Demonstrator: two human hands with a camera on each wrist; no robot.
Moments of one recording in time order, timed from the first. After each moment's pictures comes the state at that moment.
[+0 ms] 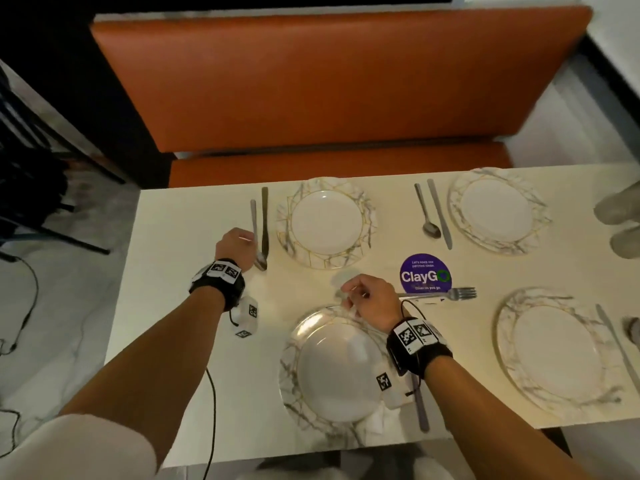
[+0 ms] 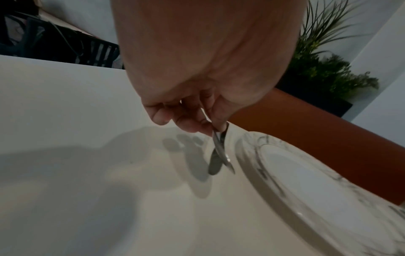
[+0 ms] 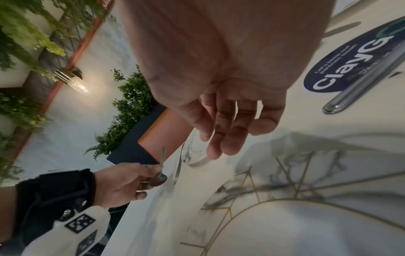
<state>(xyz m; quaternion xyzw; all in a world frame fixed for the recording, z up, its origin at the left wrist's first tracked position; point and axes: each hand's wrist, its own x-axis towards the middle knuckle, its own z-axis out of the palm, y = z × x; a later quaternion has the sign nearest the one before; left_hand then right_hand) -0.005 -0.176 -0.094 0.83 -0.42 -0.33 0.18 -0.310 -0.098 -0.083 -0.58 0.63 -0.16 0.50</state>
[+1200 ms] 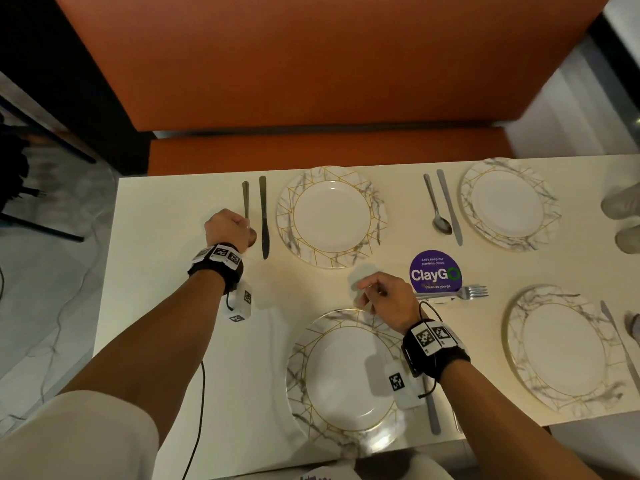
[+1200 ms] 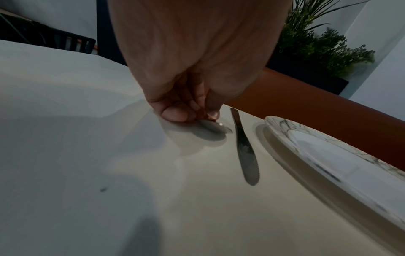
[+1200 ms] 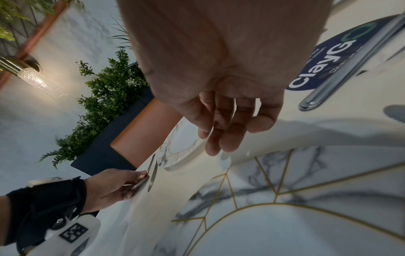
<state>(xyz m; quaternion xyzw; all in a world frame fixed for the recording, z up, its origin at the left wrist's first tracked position) 0.011 -0.217 -0.109 0.83 -0.42 -0.30 0.20 -0.310 -0.112 -0.099 -0.53 0.67 -0.17 0.49</state>
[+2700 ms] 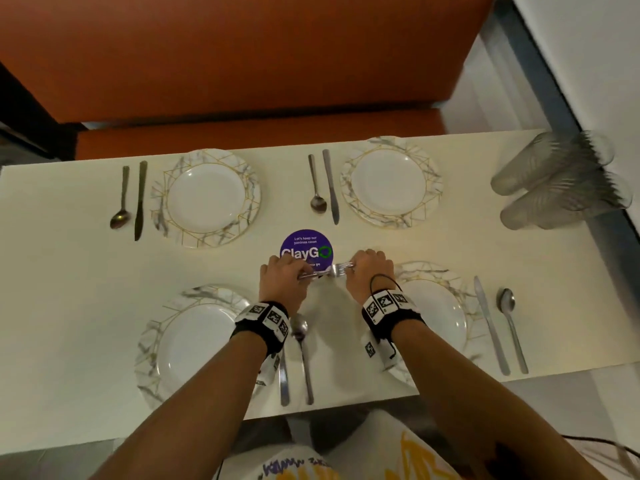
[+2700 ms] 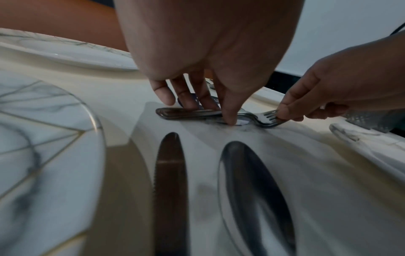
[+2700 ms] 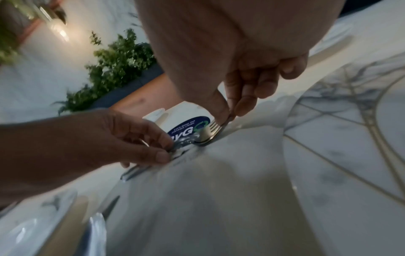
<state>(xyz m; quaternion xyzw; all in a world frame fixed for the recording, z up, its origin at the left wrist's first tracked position) -0.368 -0.098 -0.134 0.70 -0.67 -0.24 0.09 -0.555 -0.136 -0.109 -0.66 0.70 0.10 0.24</state>
